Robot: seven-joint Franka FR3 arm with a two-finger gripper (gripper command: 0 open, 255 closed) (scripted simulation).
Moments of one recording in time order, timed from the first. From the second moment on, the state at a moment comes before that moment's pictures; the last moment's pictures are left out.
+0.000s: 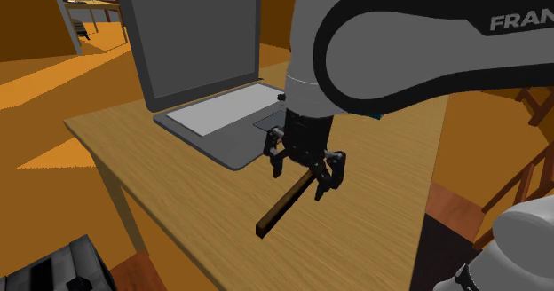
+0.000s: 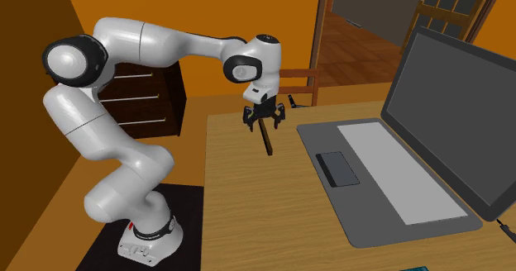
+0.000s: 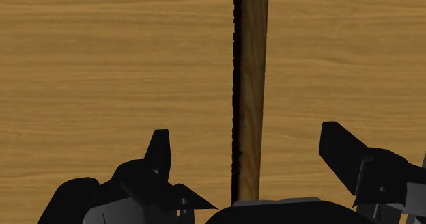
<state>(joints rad) -0.42 -0.57 0.94 -2.27 0.52 1.86 1.58</state>
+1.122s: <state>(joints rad) -0.43 -0.54 1.00 -2.32 0.54 1.96 1.59</state>
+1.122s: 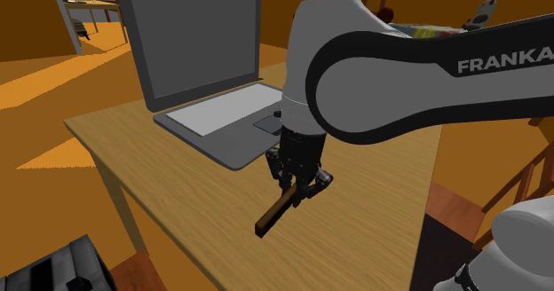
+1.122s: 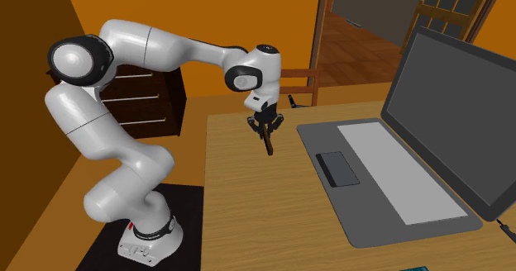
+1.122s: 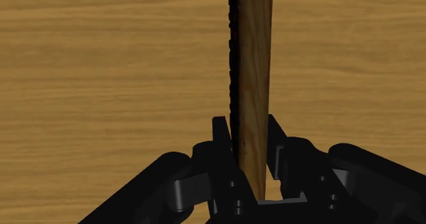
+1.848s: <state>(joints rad) -0.43 -0.56 0.94 -2.23 0.51 1.83 1.60</state>
